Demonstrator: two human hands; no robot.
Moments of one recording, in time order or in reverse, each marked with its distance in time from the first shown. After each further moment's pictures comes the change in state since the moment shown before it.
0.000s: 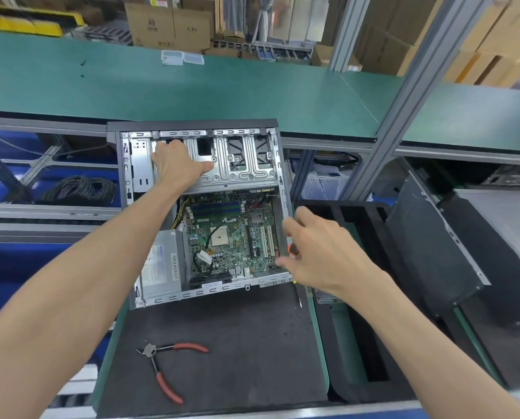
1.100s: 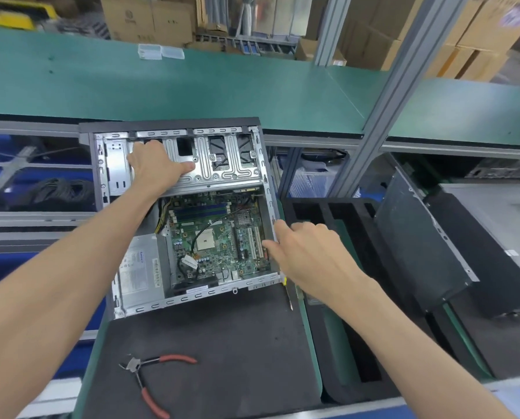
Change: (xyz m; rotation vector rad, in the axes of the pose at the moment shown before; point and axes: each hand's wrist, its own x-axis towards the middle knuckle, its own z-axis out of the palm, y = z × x) left_hand 0.017 -0.001 0.015 0.106 -0.015 0.022; right_hand -0.002 0.001 0.012 -0.174 0.063 0.080
